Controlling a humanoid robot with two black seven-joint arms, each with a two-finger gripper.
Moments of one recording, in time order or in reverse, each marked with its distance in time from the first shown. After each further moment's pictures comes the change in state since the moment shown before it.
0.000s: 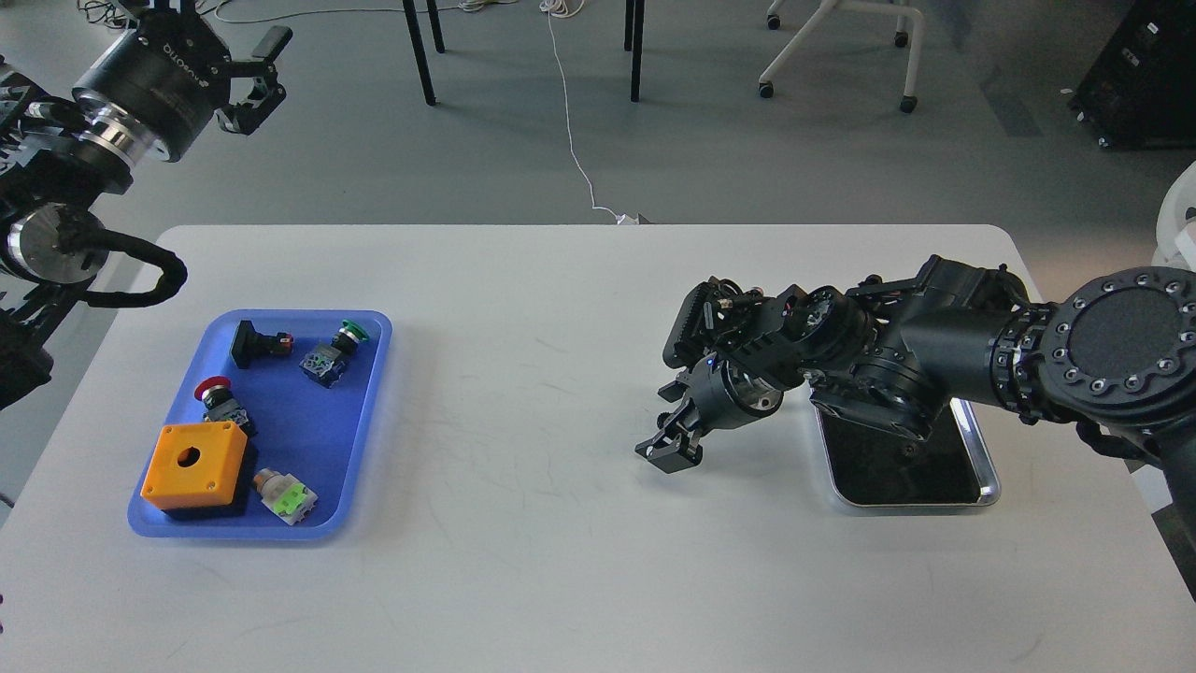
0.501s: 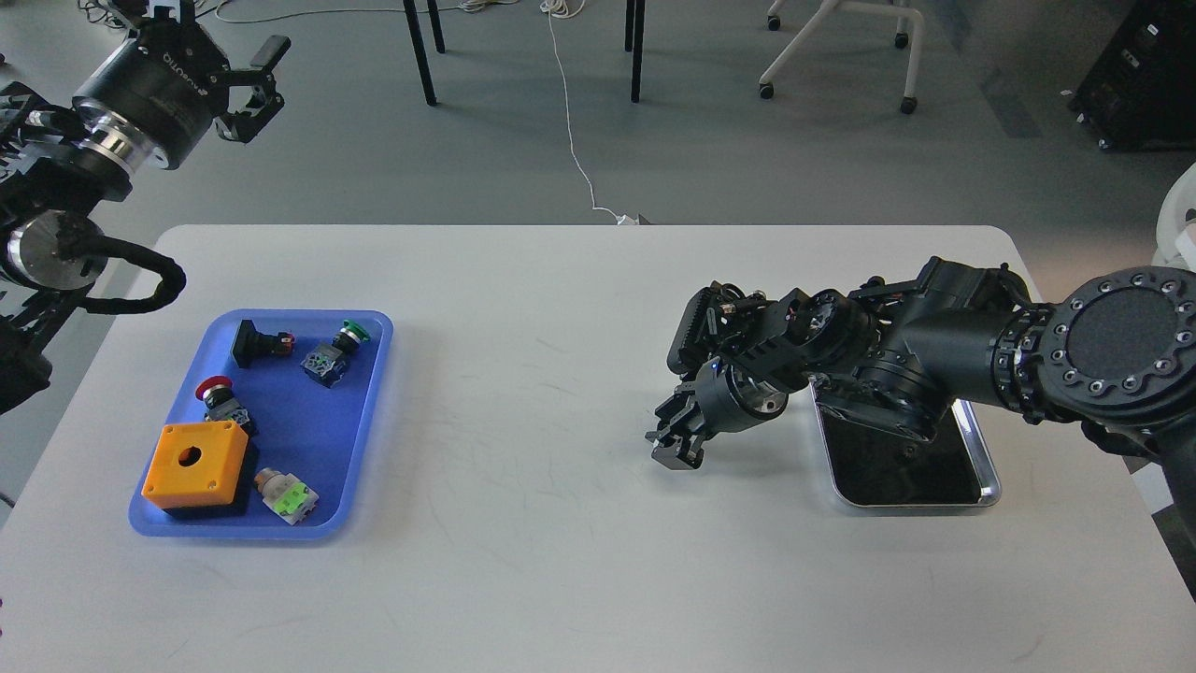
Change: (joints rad) left arm 0.011 0.002 0.001 0.004 0.002 0.000 0.000; right arm 0.009 0.000 -0.036 0.002 -0.004 0.008 0.000
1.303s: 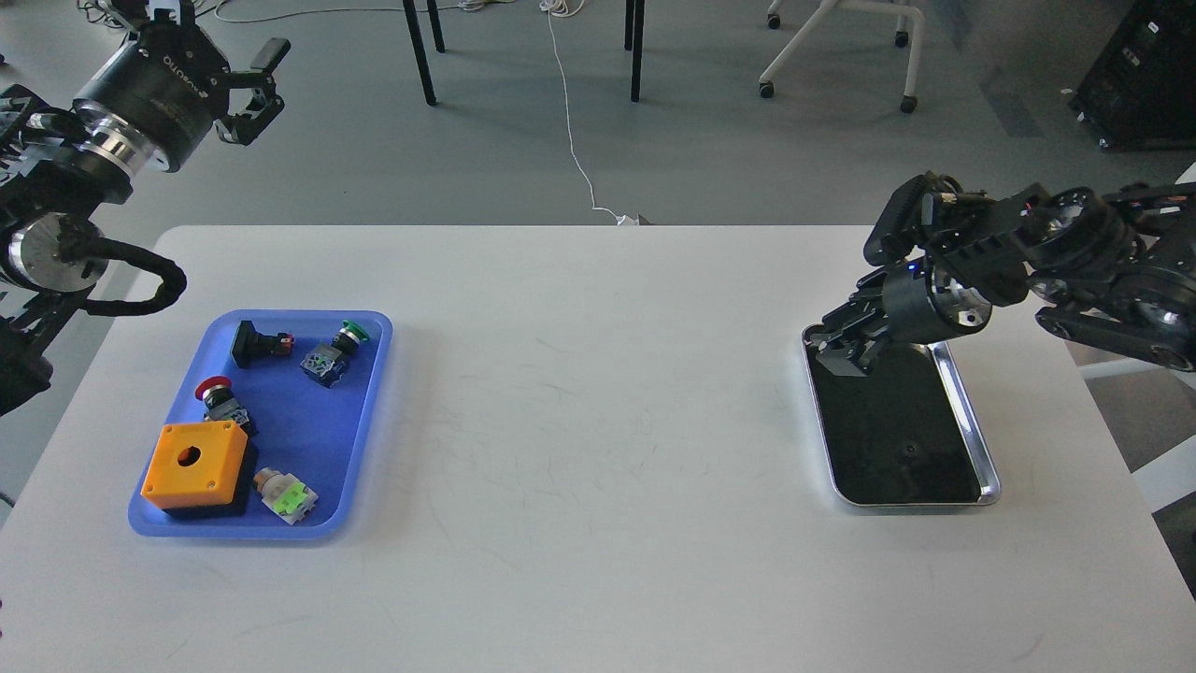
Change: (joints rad) left arm 0.002 0.000 -0.001 0.000 0.000 0.001 0.000; right arm 0.174 -0.568 0.010 0.253 -0.131 -0.003 0.000
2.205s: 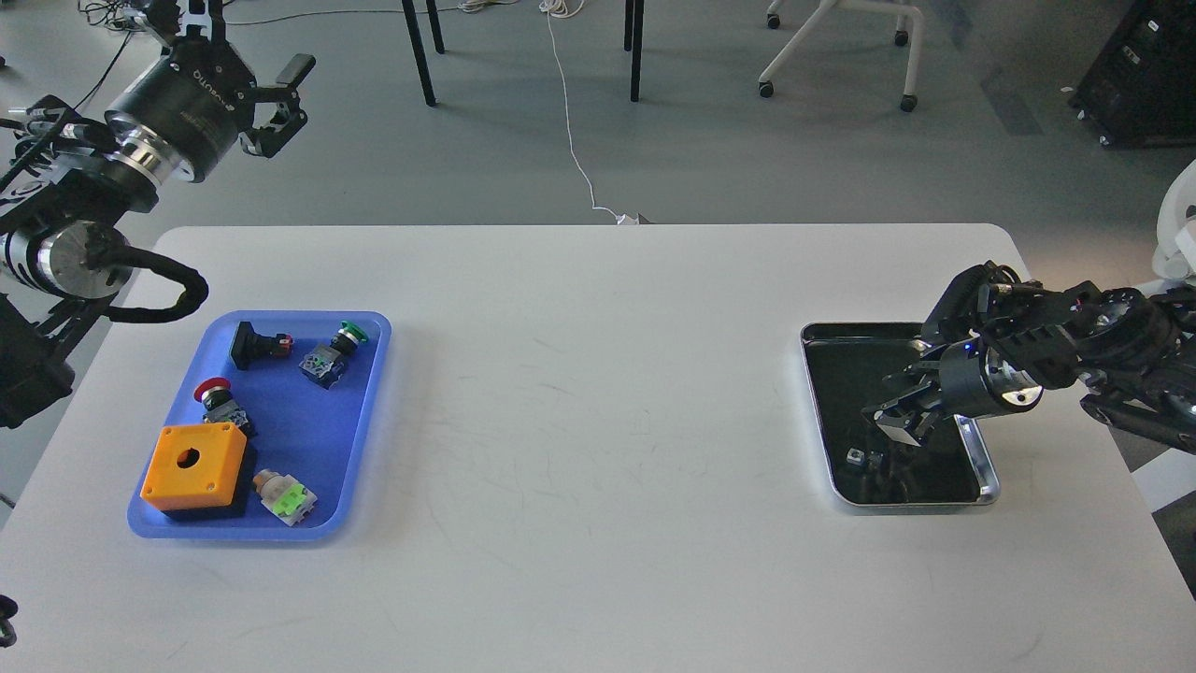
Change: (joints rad) left arm 0.002 -0.030 0.013 0.001 0.014 0.010 0.003; right arm -0.230 0.022 0.089 -0.120 -0.042 -0.063 0.000
